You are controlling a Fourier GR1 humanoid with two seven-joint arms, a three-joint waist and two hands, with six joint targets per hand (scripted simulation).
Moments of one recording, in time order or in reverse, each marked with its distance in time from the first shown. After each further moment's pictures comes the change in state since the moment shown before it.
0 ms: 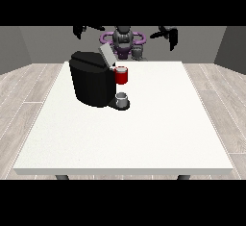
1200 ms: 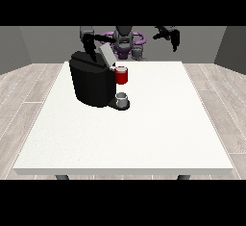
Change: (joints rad) left arm 0.228 0.027 -0.154 -0.526 0.164 0.025 0.142; right arm -0.254 0.011 -0.036 0.220 -0.091 0.029 0.011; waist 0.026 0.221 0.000
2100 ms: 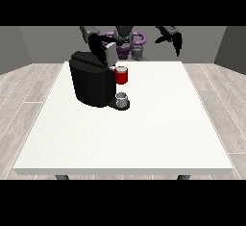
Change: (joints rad) left arm 0.029 0.044 -0.003 -0.110 0.004 0.055 0.040; right arm -0.192 -0.021 0.057 0.046 0.061 -0.001 0.029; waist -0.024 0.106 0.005
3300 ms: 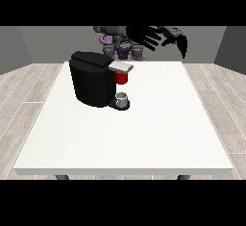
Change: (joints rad) left arm -0.079 0.012 -0.029 0.001 0.007 -0.025 -0.043; right arm -0.305 0.033 0.112 -0.018 0.153 -0.084 0.091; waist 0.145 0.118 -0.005
